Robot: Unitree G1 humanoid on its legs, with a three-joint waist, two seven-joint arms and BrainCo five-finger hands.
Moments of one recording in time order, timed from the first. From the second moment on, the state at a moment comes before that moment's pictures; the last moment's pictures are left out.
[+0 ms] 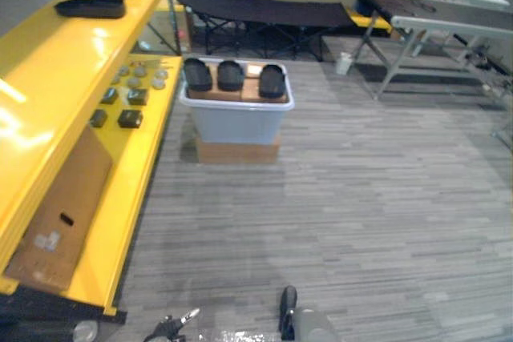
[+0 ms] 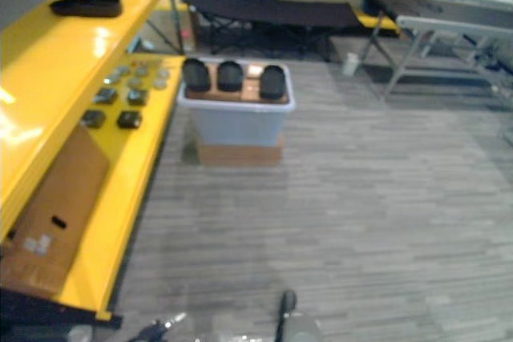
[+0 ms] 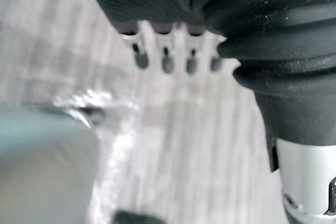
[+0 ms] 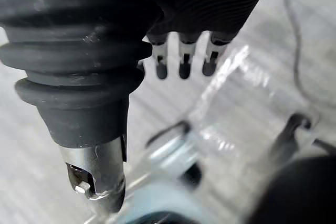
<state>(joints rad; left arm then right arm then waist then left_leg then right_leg) 0.00 0.11 -0.04 1.12 -0.38 0.07 0.15 0.18 -0.09 -0.35 1.16 0.41 0.14 0.10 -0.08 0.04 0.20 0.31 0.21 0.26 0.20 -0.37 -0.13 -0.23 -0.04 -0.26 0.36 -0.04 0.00</state>
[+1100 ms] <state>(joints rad) -0.03 0.10 0.13 1.06 -0.54 -0.02 0.12 0.09 -0.04 -0.39 1.12 0.49 -0.01 0.13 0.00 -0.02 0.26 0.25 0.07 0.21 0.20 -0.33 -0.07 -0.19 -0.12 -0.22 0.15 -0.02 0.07</state>
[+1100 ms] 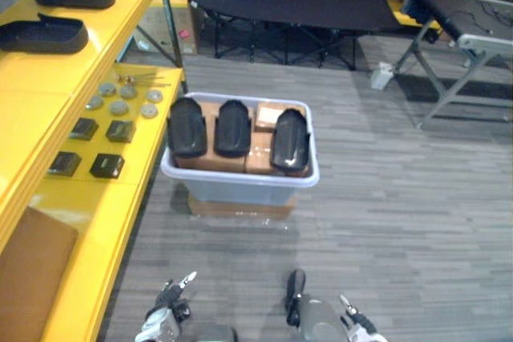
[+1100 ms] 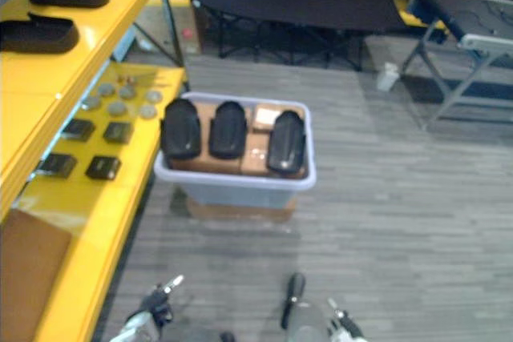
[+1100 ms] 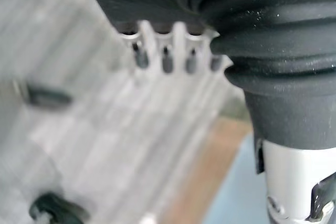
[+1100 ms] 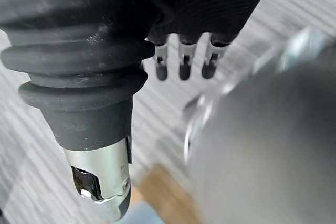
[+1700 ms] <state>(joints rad) 0.01 0.11 -0.01 1.10 -0.39 0.02 0.16 0.12 -0.19 0.31 0.72 -0.06 -0.37 0.25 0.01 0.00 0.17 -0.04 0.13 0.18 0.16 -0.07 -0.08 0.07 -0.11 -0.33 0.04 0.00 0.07</state>
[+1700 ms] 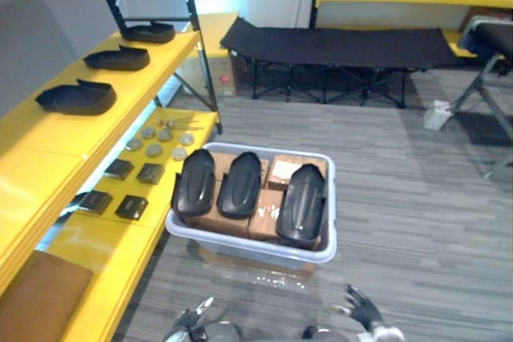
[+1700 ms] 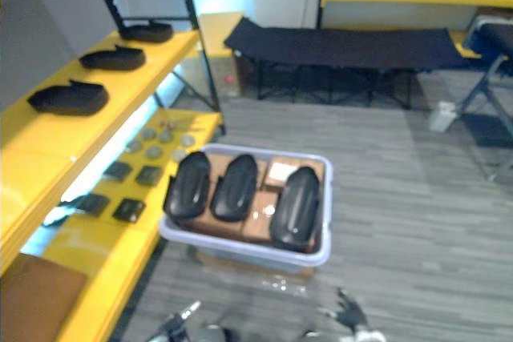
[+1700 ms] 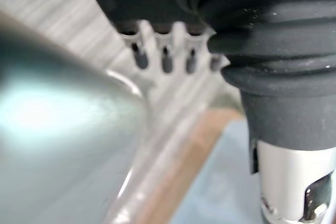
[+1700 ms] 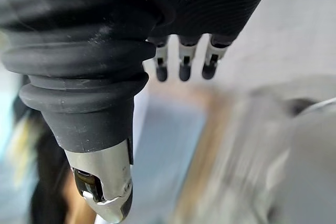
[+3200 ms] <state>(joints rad) -0.08 0.14 -0.02 1.04 -0.59 -0.09 0.21 -0.73 -0.66 -0.20 0.88 0.34 -0.05 -0.45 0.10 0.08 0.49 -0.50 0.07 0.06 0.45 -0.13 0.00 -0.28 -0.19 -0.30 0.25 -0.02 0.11</state>
